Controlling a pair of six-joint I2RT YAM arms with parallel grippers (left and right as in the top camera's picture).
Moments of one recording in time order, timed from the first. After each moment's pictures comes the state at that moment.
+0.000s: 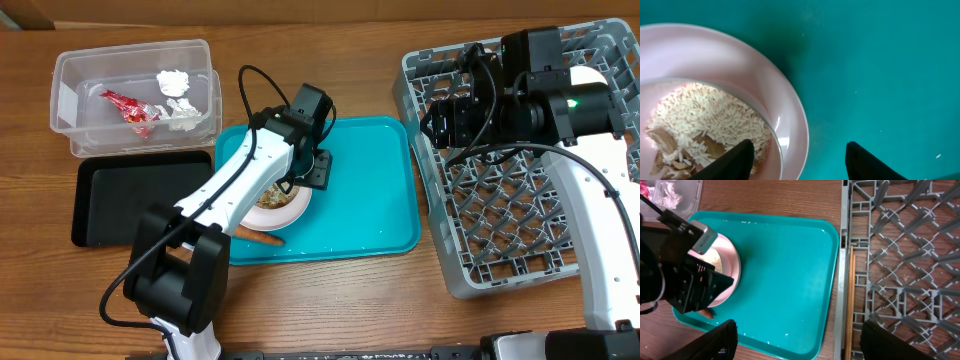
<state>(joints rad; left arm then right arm) -0.47 1.90 1.43 -0.92 0.03 -0.29 0.12 1.56 1.65 -1.18 -0.30 0.02</state>
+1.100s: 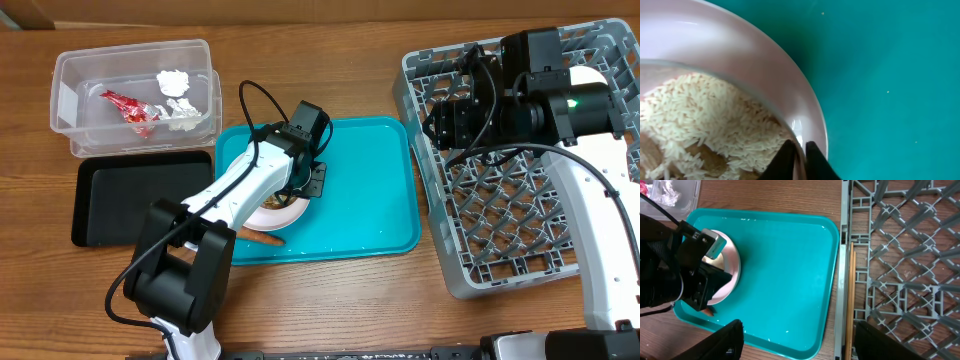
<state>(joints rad) -0.47 1.90 1.30 -0.79 0.00 -0.29 0.12 1.56 1.65 -1.19 -0.30 0.02</state>
